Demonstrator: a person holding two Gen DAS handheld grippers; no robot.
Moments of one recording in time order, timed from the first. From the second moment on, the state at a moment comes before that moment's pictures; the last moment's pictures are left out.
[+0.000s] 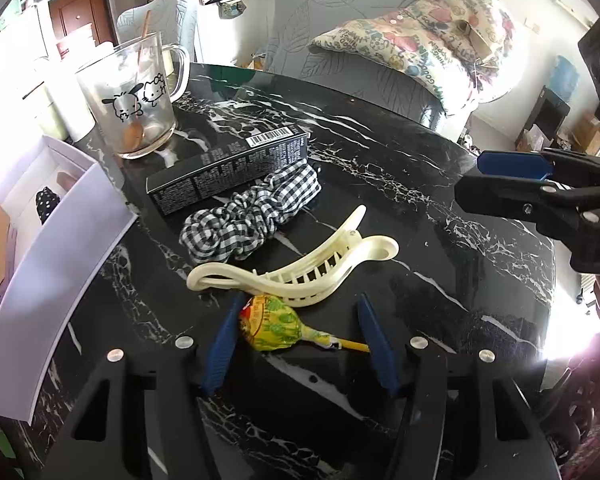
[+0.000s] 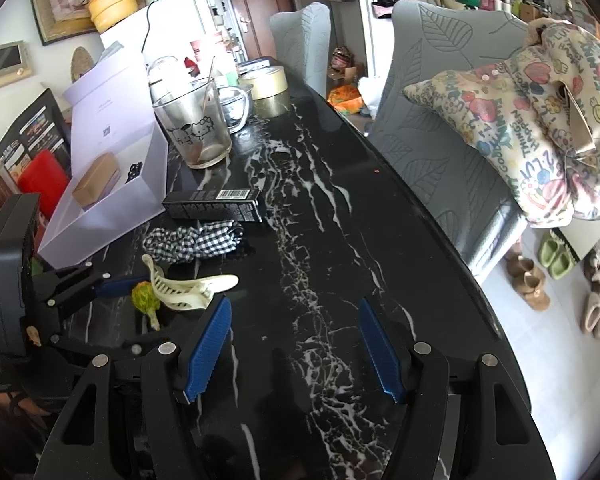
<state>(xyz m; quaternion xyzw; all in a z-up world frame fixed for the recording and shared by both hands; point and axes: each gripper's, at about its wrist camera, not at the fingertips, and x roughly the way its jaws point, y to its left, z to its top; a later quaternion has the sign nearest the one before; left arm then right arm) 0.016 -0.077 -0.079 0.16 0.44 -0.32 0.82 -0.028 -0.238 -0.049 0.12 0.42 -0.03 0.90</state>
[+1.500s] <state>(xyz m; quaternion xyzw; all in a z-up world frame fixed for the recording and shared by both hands) -0.012 -0.091 -0.082 0.24 0.43 -0.42 0.77 -0.052 -0.237 -0.053 0.13 0.42 -0.03 0.90</state>
